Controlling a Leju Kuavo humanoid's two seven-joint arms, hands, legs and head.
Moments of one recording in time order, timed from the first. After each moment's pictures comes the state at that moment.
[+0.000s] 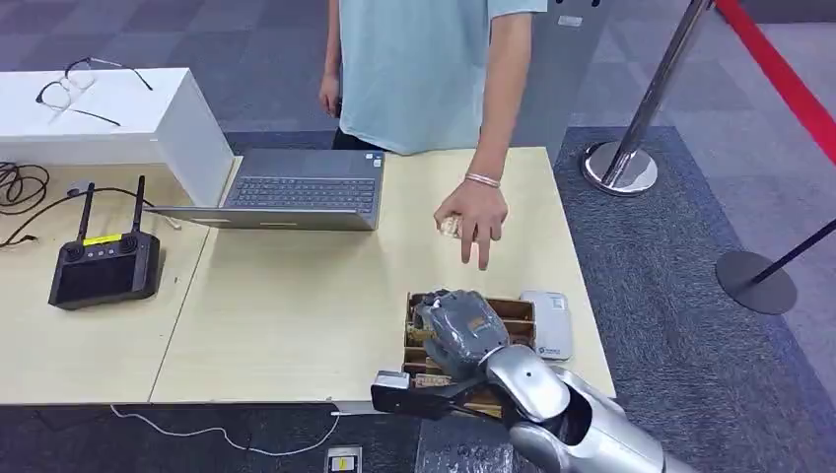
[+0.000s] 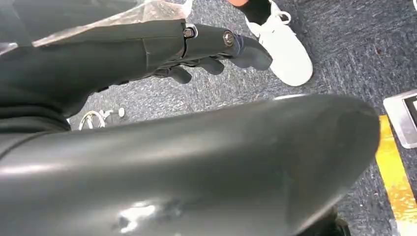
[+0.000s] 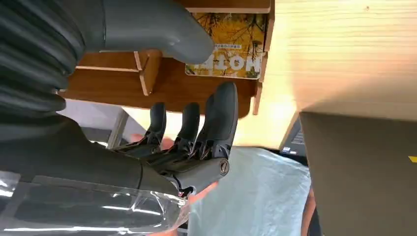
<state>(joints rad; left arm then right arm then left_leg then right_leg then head) -0.11 0.04 -1.16 -0.20 0.69 0.46 0.20 -0.41 -0.34 0.93 -1.72 0.99 0.03 0.53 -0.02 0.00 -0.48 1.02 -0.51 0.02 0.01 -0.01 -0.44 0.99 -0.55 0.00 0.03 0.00</state>
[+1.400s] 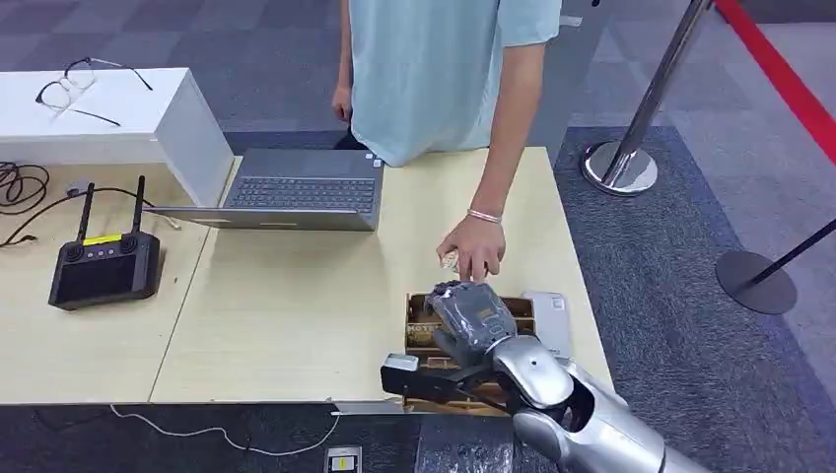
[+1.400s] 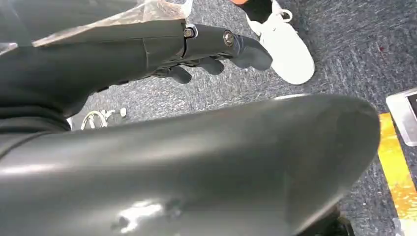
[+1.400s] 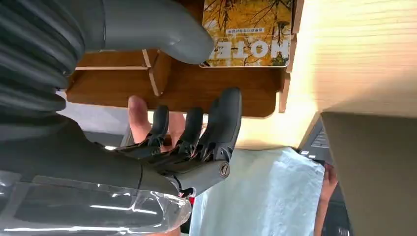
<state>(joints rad) -0.11 0.03 -1.16 -0.20 0.68 0.45 0.21 -0.42 -0.34 0.90 -1.67 0.98 0.02 0.53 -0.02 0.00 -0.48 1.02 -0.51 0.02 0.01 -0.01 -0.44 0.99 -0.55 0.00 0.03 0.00</state>
